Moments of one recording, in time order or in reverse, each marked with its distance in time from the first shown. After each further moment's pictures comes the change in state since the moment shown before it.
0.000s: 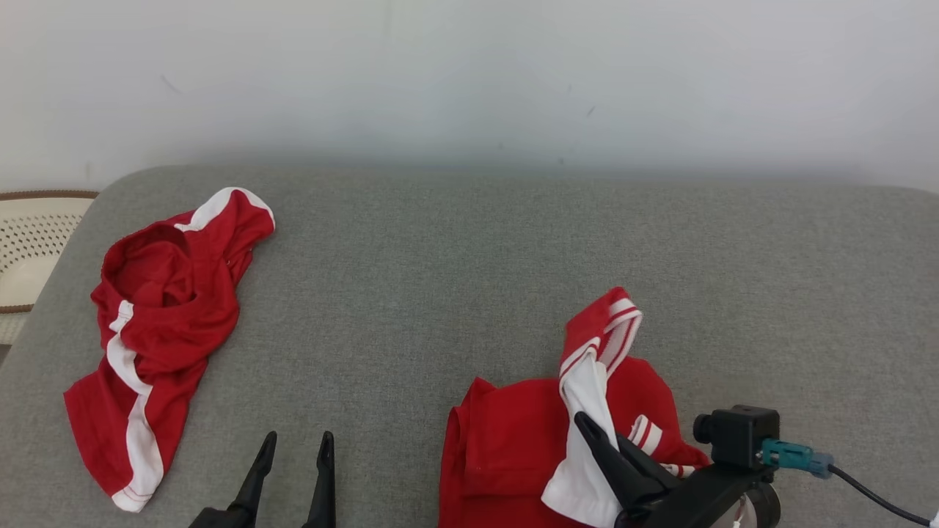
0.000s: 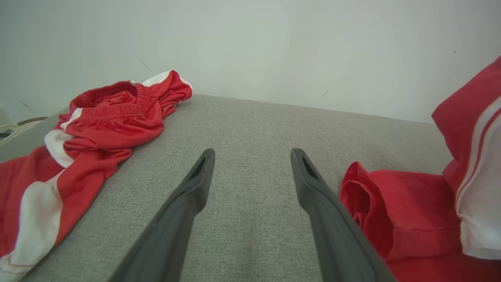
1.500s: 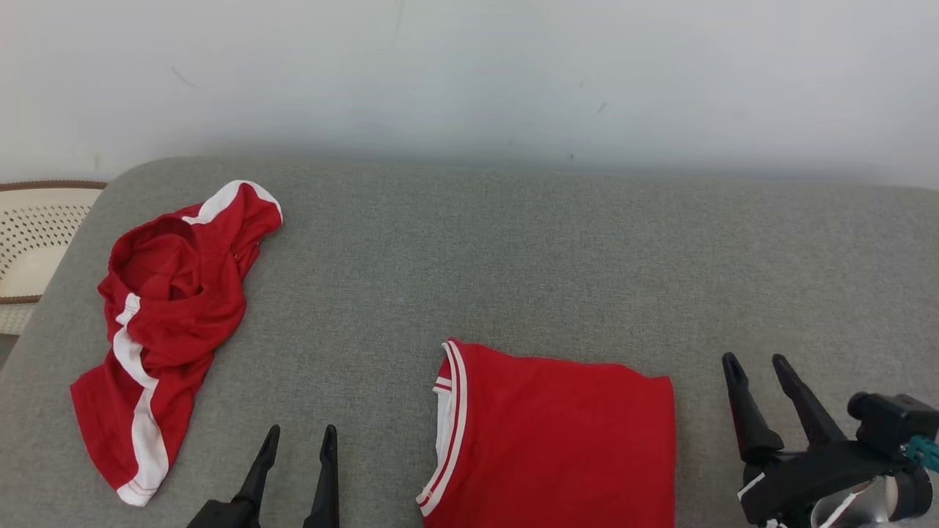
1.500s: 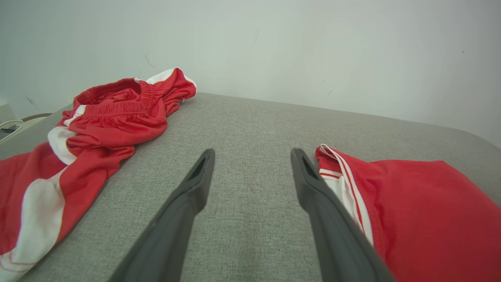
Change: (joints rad) left arm -0.028 -0.004 -0.013 0.027 -0.009 0.009 0.000; right arm -0.067 -0.091 -0.220 0.192 -0.102 0.000 -0.307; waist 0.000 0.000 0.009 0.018
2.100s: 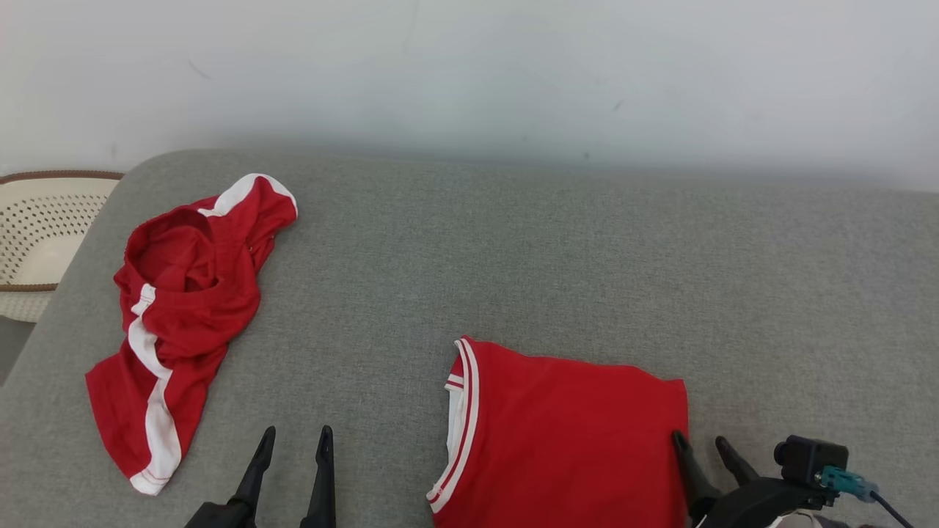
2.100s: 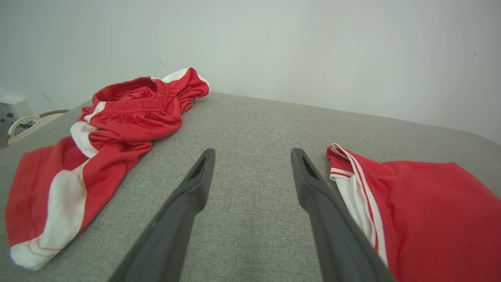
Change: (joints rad) left arm 0.011 0.000 0.008 -0.018 0.001 0.007 0.000; right arm -0.032 0.100 -0.010 0.310 -0.030 0.000 0.034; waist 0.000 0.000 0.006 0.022
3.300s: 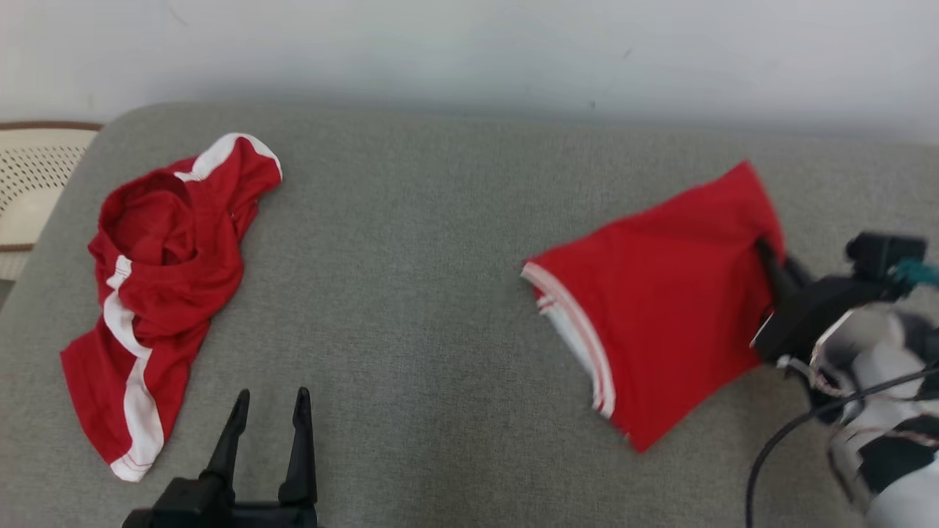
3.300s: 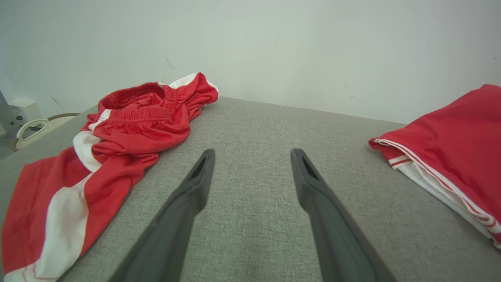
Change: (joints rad) left arm -0.030 0.000 0.048 -0.062 0.009 0.001 -0.001; right arm -0.526 -0.230 0.159 0.341 0.138 0.000 -0.048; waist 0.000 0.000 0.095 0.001
